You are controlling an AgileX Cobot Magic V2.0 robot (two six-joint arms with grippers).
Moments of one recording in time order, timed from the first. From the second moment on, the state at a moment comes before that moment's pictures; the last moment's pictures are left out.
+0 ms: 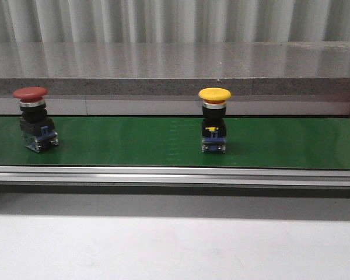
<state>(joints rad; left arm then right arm) -0.17 0.50 -0.58 -0.21 0.71 0.14 0.02 0.70 -0.61 0.12 0.64 -0.21</state>
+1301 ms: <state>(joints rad) -0.17 0.50 -0.58 -0.21 0.71 0.14 0.26 1.64 -1.26 0.25 0.90 -0.21</state>
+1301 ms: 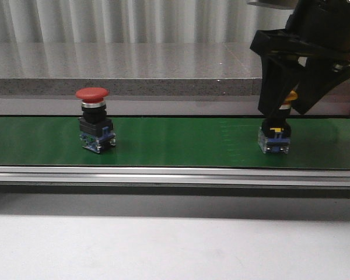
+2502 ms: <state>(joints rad) -0.17 0.50 -0.58 -0.21 0.71 0.14 -0.47 1.42 -1.07 0.10 0.86 0.02</state>
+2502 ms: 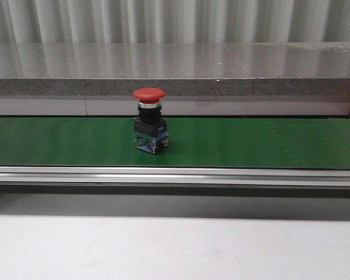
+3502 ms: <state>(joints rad) -0.17 0.50 -0.58 -0.21 0.71 0.14 -0.59 1.64 -1.00 0.13 0.65 0.03</state>
